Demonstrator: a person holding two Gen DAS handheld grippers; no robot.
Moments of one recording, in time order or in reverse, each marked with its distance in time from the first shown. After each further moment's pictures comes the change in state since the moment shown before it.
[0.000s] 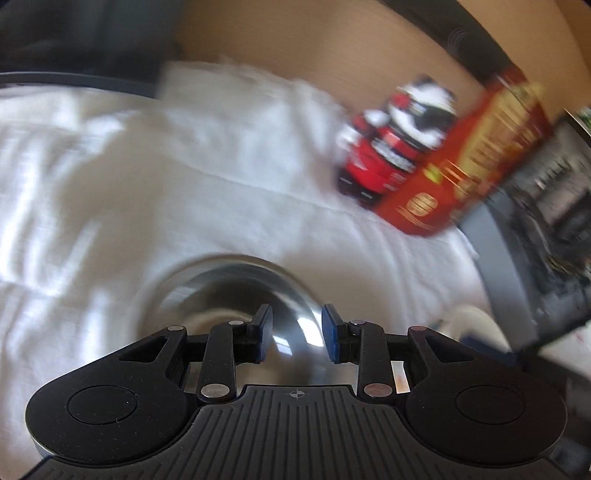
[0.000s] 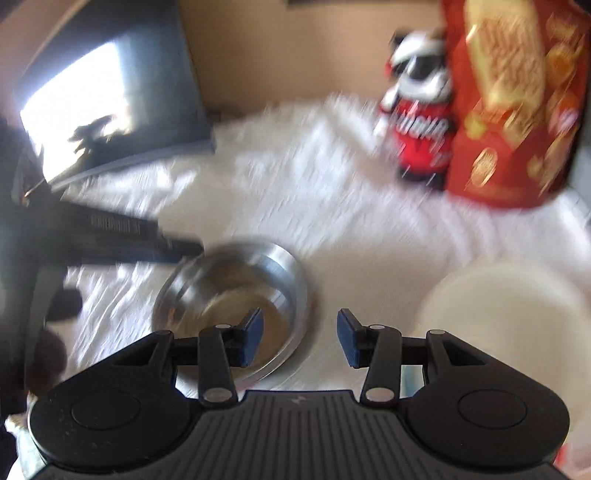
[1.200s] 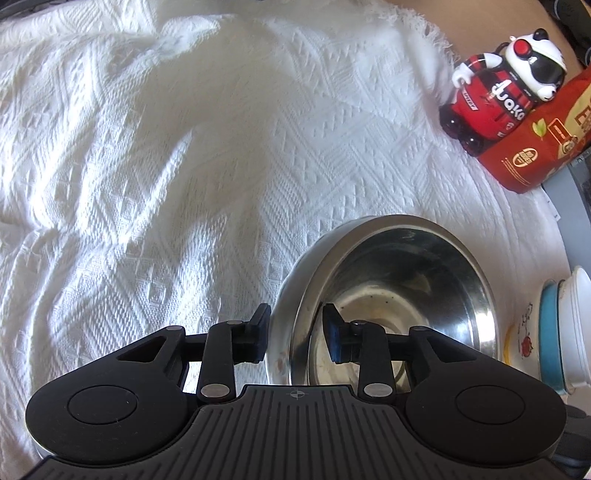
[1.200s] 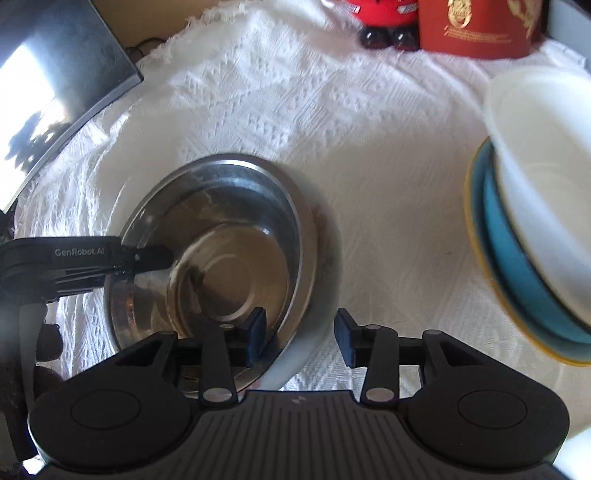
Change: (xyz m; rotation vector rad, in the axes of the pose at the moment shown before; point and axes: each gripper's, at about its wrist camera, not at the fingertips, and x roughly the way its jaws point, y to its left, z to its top) left arm 0.044 0.101 -0.016 -0.067 0.177 0.168; right arm 0.094 0.023 -0.055 0.308 0.298 -0.023
